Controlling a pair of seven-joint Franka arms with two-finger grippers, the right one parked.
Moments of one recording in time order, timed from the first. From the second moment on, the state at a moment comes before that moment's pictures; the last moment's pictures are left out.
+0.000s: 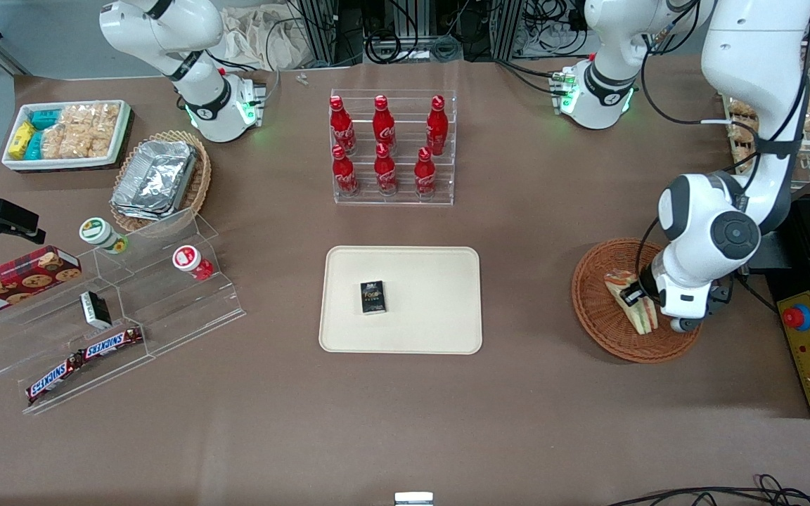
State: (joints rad) arm -0.08 0.31 0.01 -2.07 0.02 2.37 -0.70
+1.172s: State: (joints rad) arm -0.36 0.59 -0.29 -1.61 0.12 2.06 -0.74
